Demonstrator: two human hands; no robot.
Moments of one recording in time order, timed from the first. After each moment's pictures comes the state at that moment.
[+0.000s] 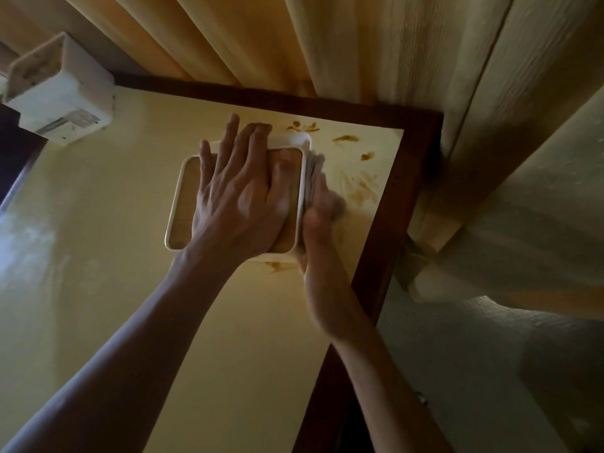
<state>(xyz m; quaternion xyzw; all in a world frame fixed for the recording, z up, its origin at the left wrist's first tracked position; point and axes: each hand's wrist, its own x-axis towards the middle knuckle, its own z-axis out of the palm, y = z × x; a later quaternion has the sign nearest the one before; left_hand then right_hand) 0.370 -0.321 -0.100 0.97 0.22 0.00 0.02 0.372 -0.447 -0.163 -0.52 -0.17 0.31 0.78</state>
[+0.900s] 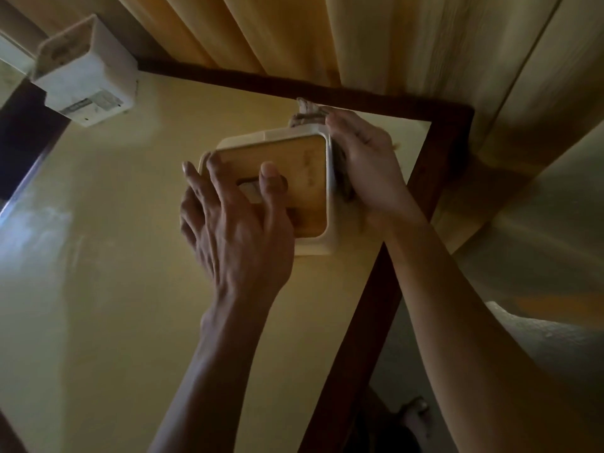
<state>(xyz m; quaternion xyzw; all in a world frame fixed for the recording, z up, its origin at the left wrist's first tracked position) 0.321 -0.373 -0.098 0.84 0.49 0.16 0.15 0.469 -0.429 -0.146 -0.59 -0.21 0.28 0.73</state>
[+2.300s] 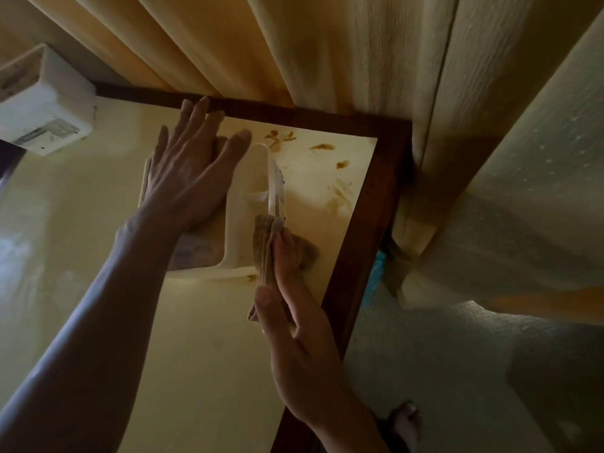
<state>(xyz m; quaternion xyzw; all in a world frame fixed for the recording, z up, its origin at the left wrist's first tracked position) 0.398 -0.282 -0.087 0.95 0.28 0.00 0.11 0.323 -0.498 -0.148 -0.55 -0.18 0.32 0.75</state>
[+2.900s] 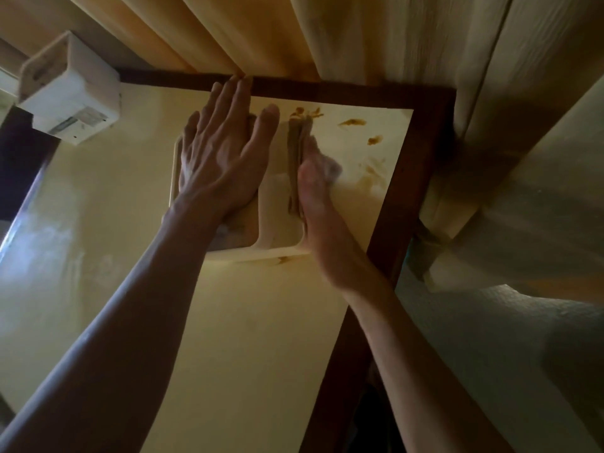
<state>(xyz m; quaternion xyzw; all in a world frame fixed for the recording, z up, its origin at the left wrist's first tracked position) 0.395 -0.289 -0.094 0.96 0.27 0.02 0.10 0.400 -0.436 -0.152 -0.54 -0.21 0.32 0.75</state>
